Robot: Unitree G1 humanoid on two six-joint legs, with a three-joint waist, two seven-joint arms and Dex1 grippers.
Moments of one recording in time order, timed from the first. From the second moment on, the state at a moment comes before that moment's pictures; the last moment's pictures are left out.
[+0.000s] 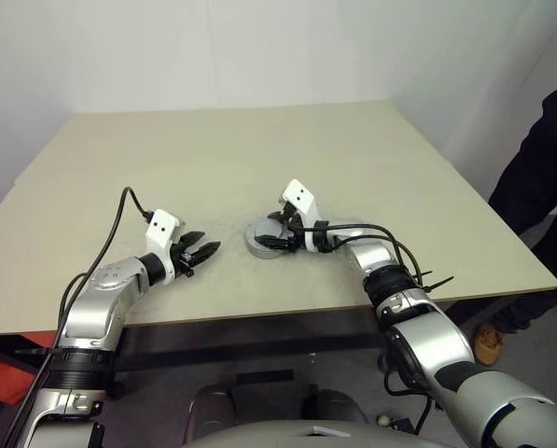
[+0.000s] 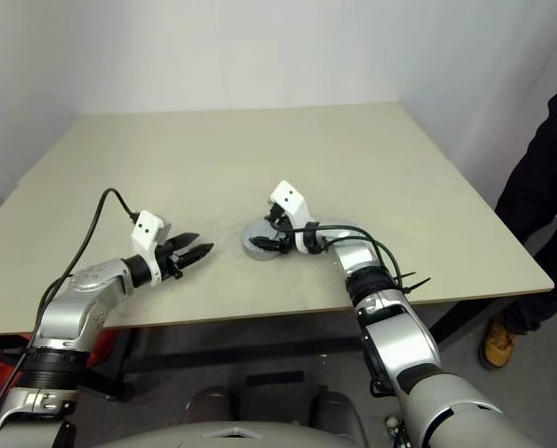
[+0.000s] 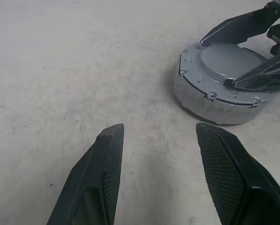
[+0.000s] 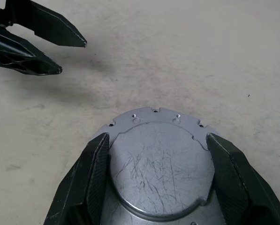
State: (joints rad) left arm -0.20 0.46 0.07 0.01 -0.33 0.46 -0.71; right arm -0.77 -0.15 0.20 0.82 0.00 0.05 0.91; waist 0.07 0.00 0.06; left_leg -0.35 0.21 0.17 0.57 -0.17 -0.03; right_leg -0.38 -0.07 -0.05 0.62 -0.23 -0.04
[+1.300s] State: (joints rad) left arm -0.20 0.45 0.06 0.00 -0.33 0.46 -0.70; right arm -0.76 -0.14 0.12 0.74 0.15 0.20 1.01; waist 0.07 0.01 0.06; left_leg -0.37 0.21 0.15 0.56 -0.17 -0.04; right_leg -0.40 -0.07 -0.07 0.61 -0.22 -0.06
